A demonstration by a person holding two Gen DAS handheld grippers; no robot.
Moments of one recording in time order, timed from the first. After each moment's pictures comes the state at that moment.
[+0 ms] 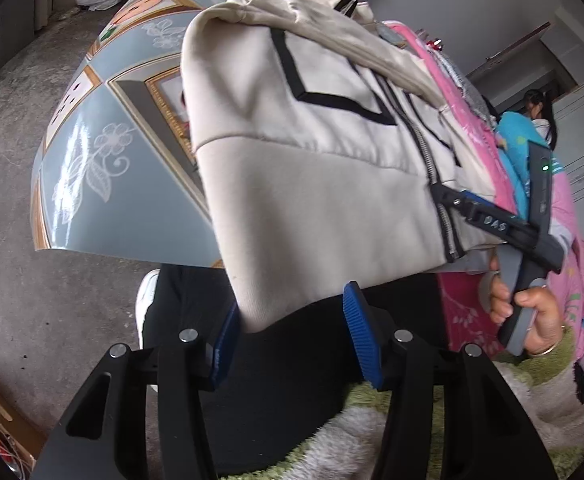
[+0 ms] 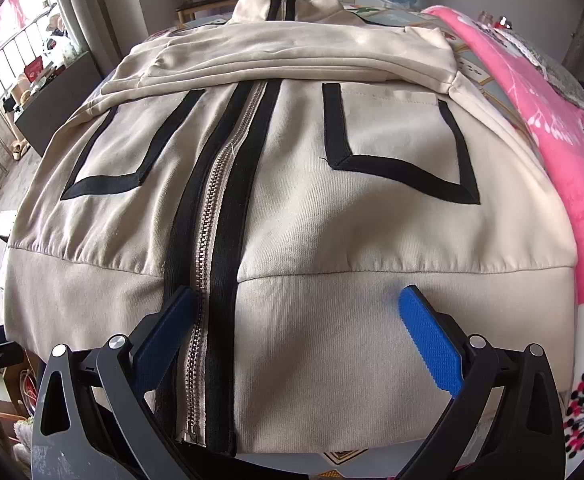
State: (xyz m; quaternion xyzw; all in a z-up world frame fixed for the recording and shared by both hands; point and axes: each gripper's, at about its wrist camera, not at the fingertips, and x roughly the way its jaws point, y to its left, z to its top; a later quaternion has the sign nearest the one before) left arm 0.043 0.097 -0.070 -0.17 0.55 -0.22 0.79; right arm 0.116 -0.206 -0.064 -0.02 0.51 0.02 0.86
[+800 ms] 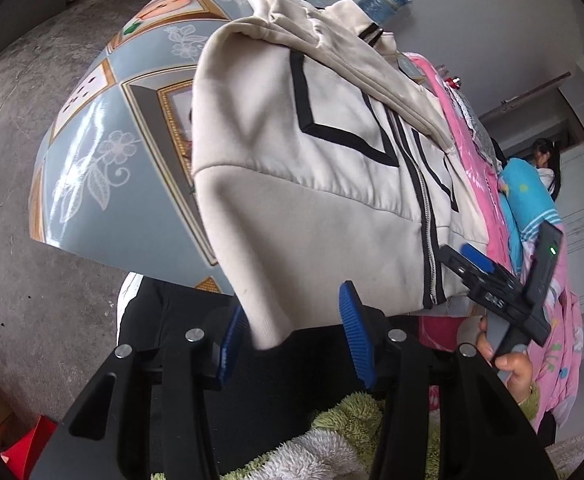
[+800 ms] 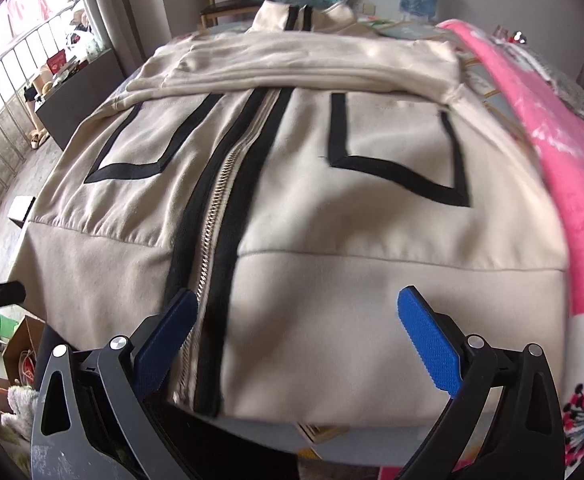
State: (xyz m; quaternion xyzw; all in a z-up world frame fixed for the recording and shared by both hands) left arm 0.055 0.102 -0.064 -0.23 0.54 -0.17 0.79; right arm 0.092 -0.224 -0.050 -0.03 0.48 0.05 0.87
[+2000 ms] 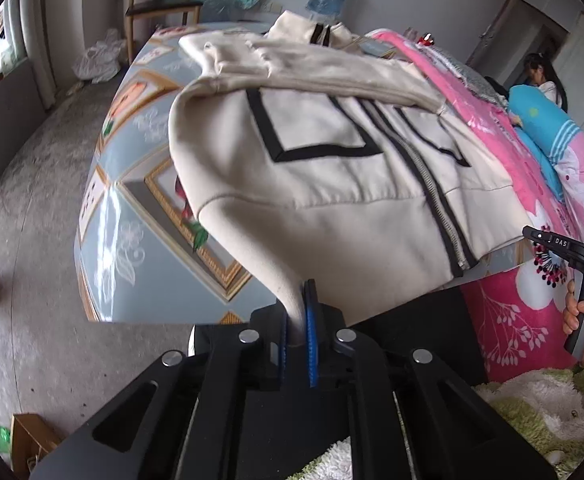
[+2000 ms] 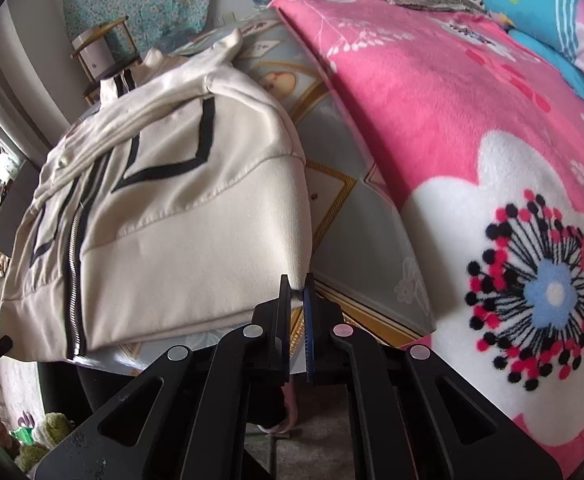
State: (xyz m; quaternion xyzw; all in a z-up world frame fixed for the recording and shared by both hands) left arm 0.046 0.074 -0.027 -0.05 0.49 -0.18 0.85; right arm 0.025 -0.375 -0.036 0.14 0.47 -0.10 0.87
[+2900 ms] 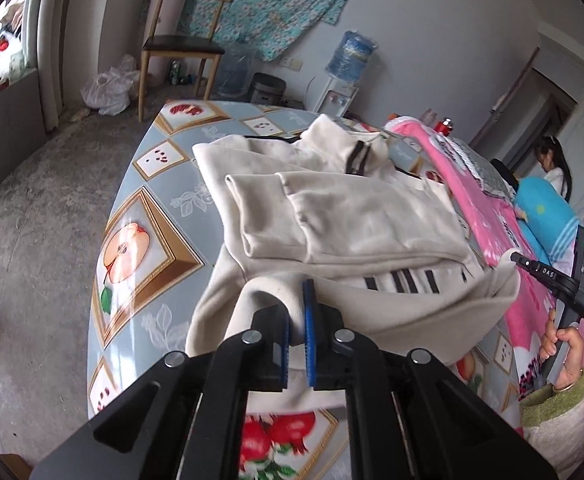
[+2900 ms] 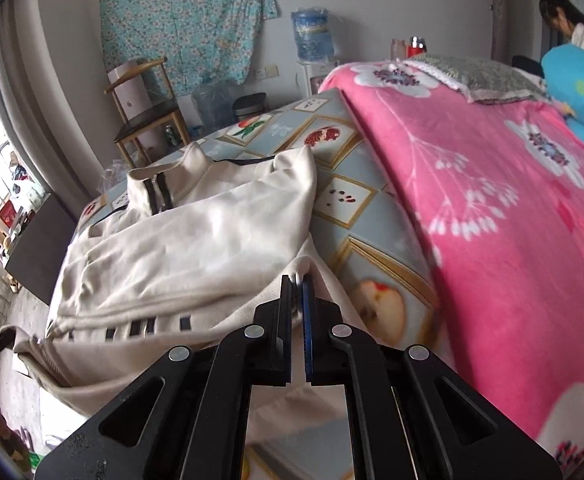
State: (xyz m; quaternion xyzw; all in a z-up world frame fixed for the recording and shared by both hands) left arm 0.221 0.110 0.019 -0.13 0.43 -0.16 0.88; right arm 0.226 -0.366 0.030 0.12 0.39 -0.05 0.91
